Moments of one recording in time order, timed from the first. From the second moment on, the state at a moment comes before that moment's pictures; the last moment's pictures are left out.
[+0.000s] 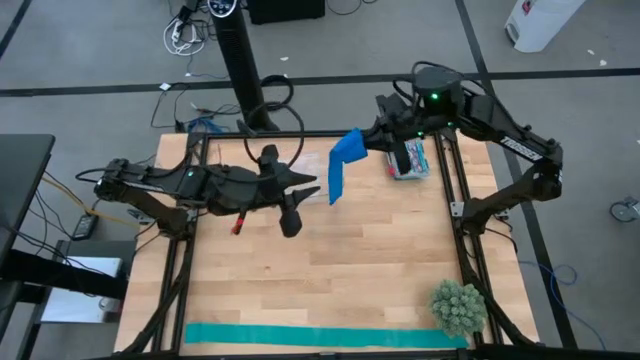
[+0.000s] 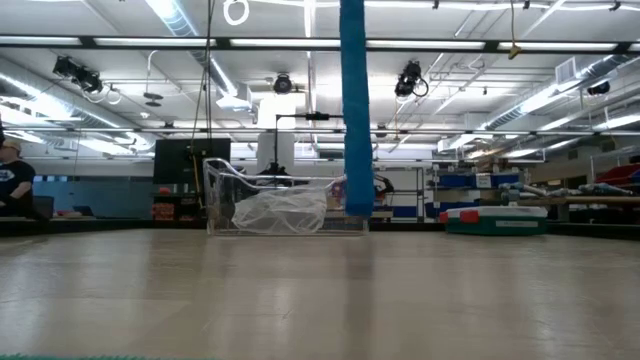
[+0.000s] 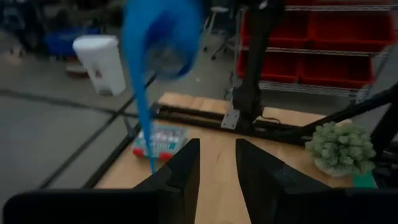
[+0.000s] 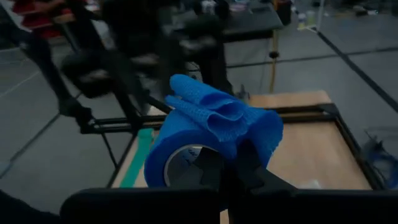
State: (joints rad) left arm -0.24 1.42 1.62 -0.51 -0.57 -0.18; right arm -0.33 1.34 1.72 -0.68 -0.50 0.01
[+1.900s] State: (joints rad) left arm -0.15 1.53 1.62 -0.59 -0.62 -0.49; right arm -0.11 1.31 1.72 -0.58 -0.21 0.18
